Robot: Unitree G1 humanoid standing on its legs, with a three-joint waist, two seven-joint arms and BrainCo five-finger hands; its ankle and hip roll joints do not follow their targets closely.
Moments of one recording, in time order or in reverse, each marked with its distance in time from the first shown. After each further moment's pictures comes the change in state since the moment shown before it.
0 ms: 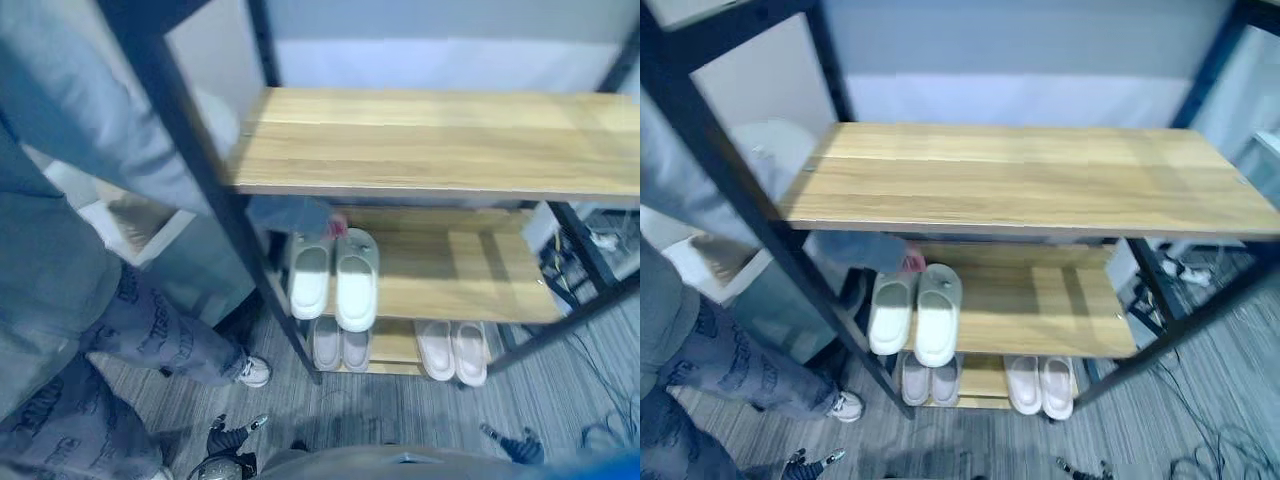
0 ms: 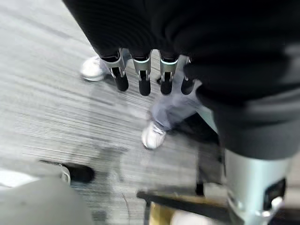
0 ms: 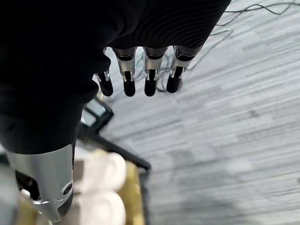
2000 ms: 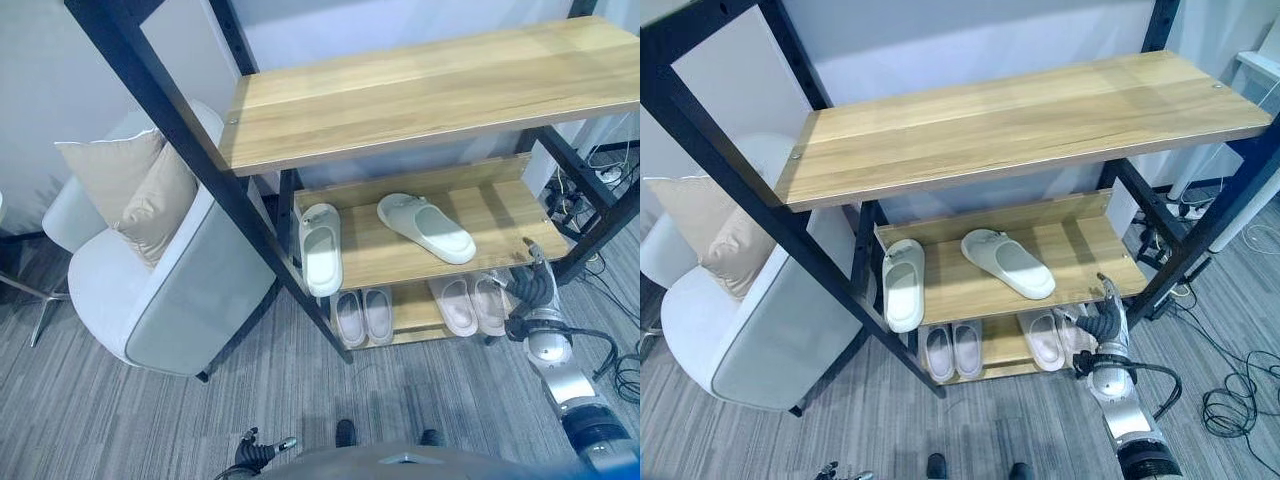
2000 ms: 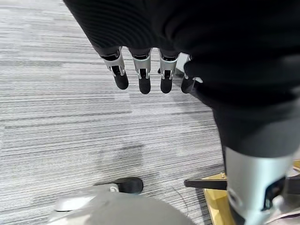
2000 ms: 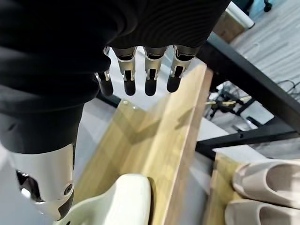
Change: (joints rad) left arm 0.024 -0.018 -0.057 -0.020 0.168 0.064 -0.058; right arm -0.199 -0.231 0.114 -0.702 -0.222 -0.010 -0.028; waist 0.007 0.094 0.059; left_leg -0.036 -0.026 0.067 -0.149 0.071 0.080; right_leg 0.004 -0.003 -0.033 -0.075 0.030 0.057
